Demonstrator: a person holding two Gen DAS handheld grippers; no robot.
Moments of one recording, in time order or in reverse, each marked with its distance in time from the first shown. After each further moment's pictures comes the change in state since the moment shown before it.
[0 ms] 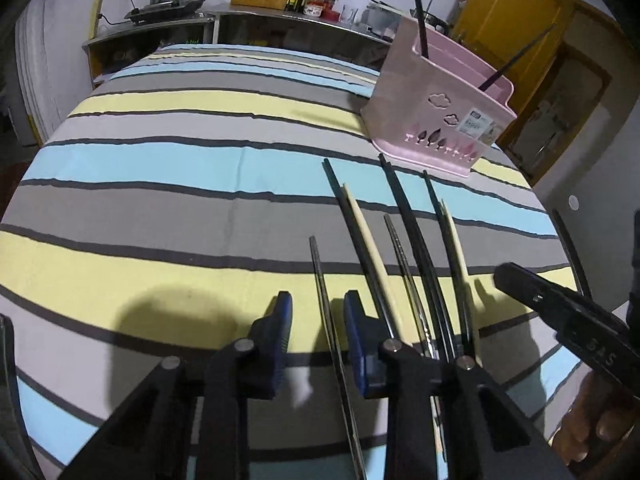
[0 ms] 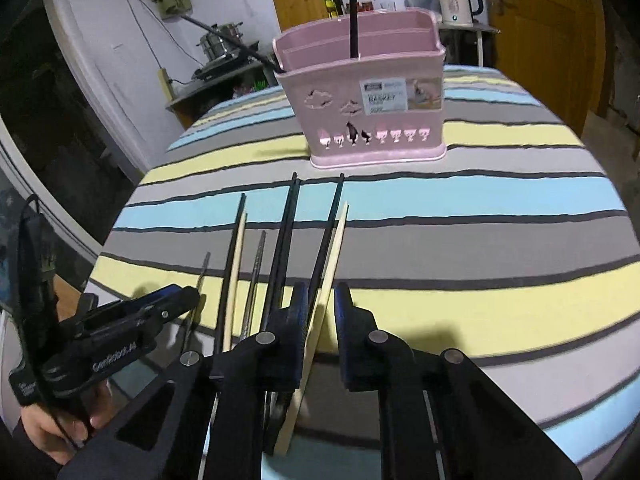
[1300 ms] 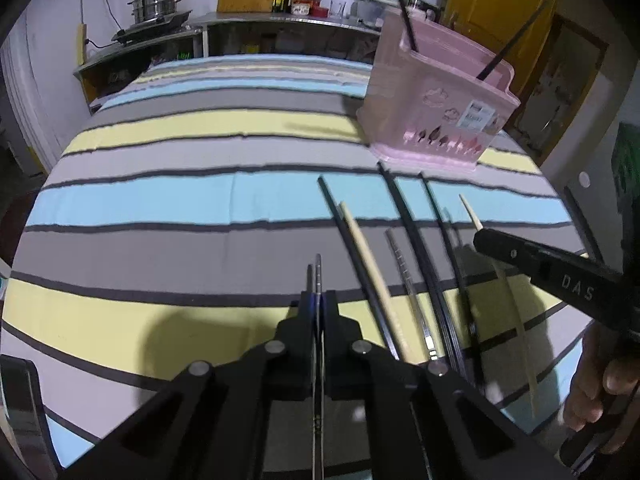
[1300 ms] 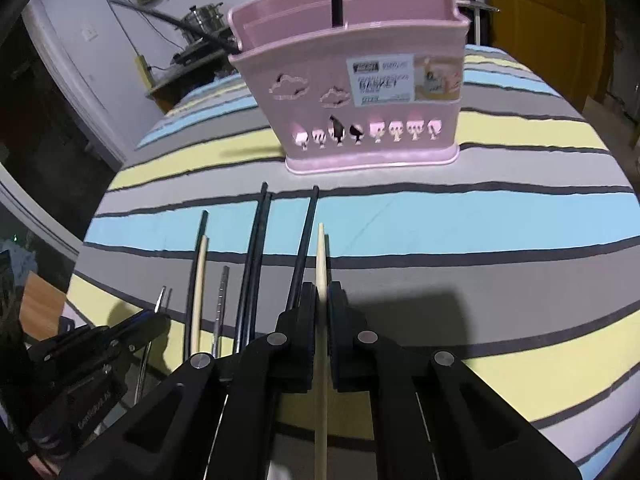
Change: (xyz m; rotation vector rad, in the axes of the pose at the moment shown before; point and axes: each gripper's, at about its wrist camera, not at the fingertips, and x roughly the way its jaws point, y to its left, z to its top) left arm -0.001 -0.012 0.020 0.090 0.006 0.054; right arm 0.032 -0.013 0.034 0.030 0.059 -0.024
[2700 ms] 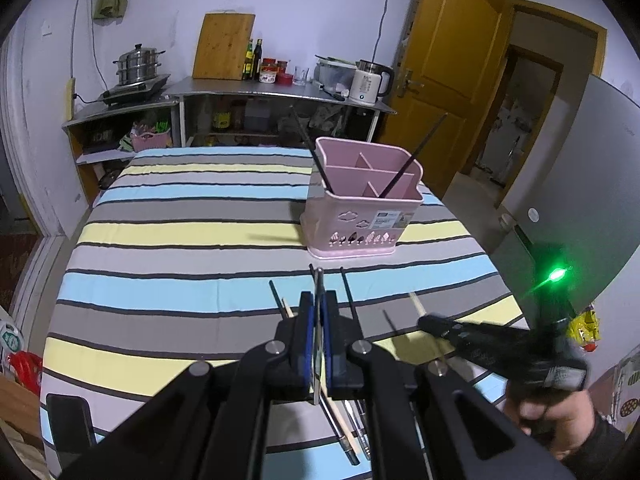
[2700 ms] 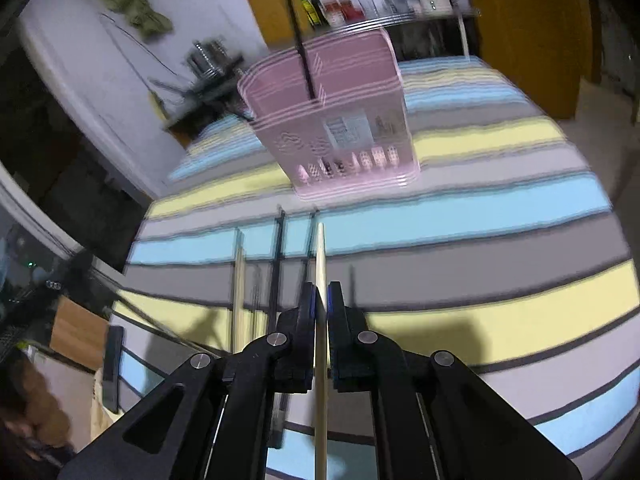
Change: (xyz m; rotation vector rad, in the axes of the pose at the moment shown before) left arm -0.111 -0.030 0.034 0.053 -0.192 -0.092; right arm -0.044 -0.018 -0.011 0.089 0.014 0.064
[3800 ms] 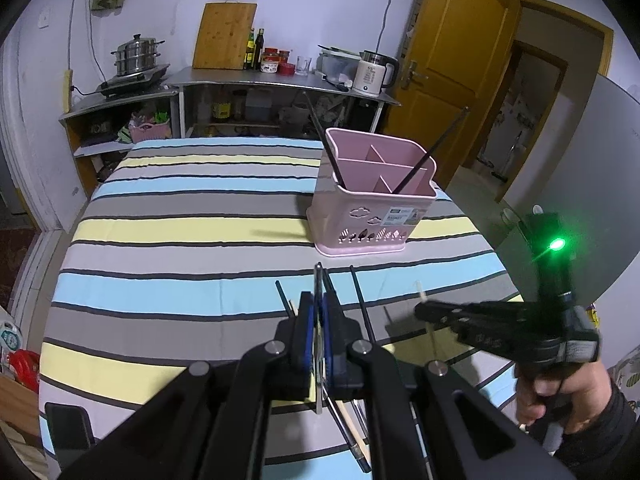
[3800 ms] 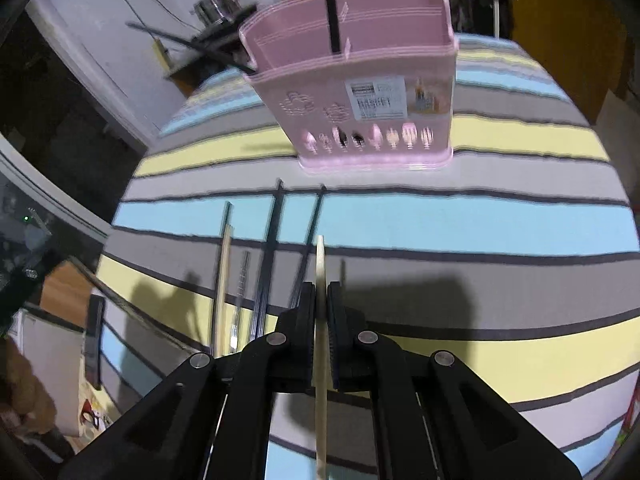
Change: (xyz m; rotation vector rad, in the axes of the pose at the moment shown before) left arm 0.018 0.012 0.008 -0.005 0.028 -0.003; right arm 0.002 0.011 0.028 -0.121 0.072 0.017
